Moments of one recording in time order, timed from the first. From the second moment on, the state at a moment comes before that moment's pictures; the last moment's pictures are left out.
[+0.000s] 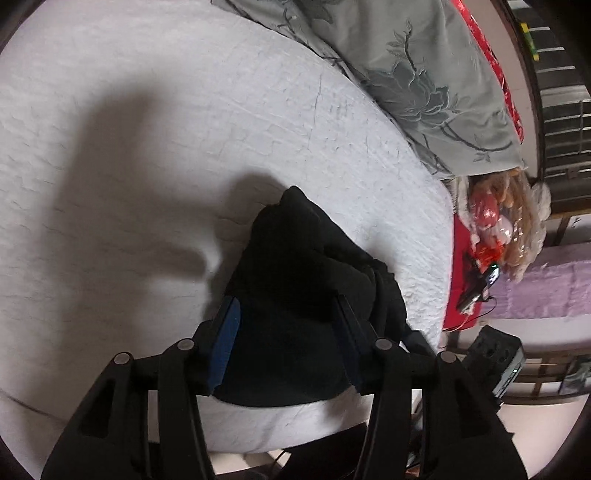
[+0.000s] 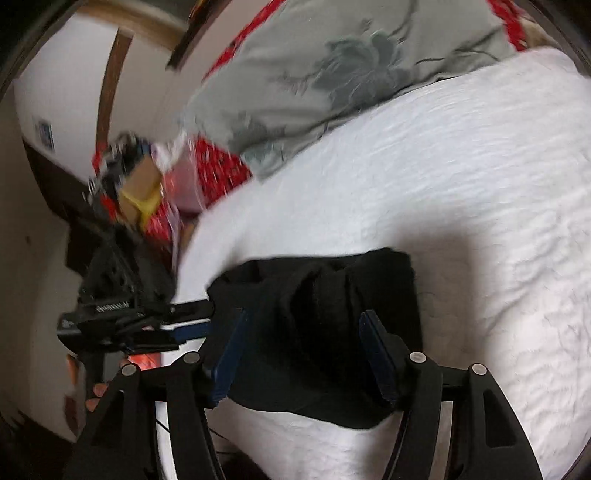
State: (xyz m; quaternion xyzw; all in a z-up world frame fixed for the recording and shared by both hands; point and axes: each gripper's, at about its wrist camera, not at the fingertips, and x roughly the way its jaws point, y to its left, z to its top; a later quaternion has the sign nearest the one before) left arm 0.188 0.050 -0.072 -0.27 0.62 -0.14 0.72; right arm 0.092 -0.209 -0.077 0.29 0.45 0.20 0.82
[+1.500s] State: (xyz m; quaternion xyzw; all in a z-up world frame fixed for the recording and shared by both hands) left arm 0.117 0.028 -0.068 -0.24 0.62 -0.12 0.74; right arm 0.059 -0.255 -0.079 0.31 0.45 0.17 0.82
